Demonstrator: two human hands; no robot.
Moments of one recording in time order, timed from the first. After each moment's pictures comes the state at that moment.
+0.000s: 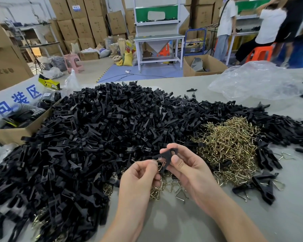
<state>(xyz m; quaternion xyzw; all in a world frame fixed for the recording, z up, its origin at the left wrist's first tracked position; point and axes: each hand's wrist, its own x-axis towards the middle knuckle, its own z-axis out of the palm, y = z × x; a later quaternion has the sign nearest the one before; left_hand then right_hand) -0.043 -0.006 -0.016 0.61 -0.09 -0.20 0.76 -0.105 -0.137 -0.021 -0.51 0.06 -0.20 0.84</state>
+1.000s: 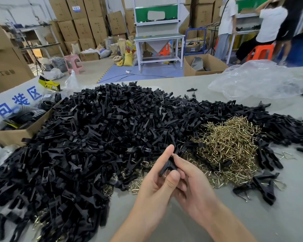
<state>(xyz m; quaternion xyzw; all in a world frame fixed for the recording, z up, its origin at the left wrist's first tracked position) -0.056 -0.012 -0.023 0.49 -0.30 -0.33 0.75 -0.109 -0.122 -0.034 -0.44 0.18 -0.11 0.87</state>
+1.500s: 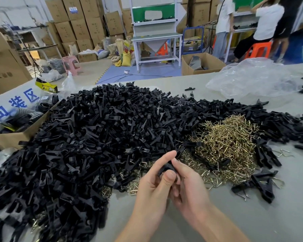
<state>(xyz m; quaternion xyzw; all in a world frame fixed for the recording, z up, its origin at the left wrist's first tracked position) -0.059 -0.020 -0.028 0.53 -0.28 -0.30 0.74 -0.108 -0.110 -0.035 -0.45 0.24 -0.14 0.85</state>
